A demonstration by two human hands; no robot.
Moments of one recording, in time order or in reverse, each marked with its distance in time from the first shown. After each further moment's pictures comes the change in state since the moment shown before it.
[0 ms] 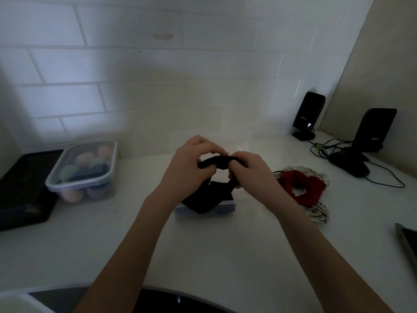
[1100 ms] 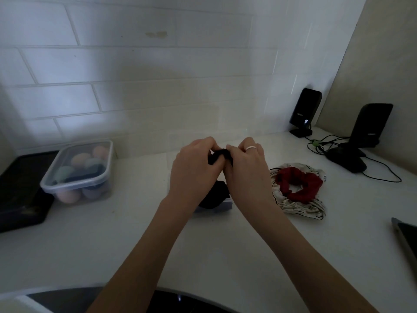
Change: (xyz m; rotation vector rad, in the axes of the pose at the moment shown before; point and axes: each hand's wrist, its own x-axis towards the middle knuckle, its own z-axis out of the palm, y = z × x) left_hand -0.001 0.025 0.022 0.242 0.240 -0.082; right_hand -0.009 -0.002 0.019 -0.670 0.390 -0.226
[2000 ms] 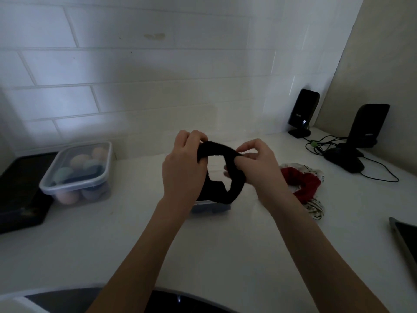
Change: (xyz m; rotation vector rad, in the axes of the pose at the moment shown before) left_hand -0.001 -0.011 0.001 0.104 0.161 0.039; right_hand 0.008 0.010 -0.030 1.050 -0.230 0.599
